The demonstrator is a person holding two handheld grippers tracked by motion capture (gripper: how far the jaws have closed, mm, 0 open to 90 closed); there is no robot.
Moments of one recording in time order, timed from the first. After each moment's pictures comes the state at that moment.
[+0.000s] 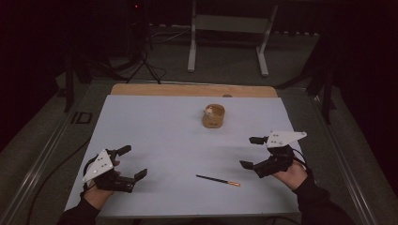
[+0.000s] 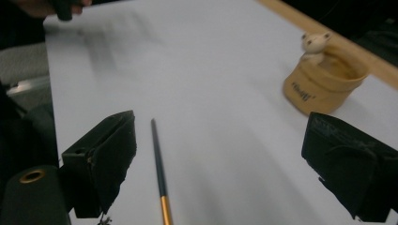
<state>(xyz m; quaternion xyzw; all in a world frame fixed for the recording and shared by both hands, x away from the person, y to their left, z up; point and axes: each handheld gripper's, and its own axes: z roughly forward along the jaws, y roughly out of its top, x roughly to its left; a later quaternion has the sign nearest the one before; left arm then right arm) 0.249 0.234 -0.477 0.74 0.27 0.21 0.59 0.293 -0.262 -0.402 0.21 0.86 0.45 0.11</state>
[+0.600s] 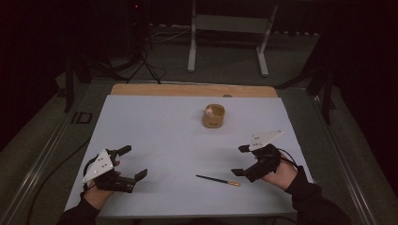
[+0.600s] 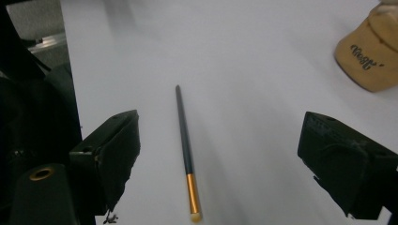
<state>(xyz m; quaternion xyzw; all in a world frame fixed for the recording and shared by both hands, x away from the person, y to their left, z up) 0.248 0.234 -0.477 0.74 0.27 0.21 0.59 0.299 -0.234 -0.413 0.19 0.90 0.38 0.04</state>
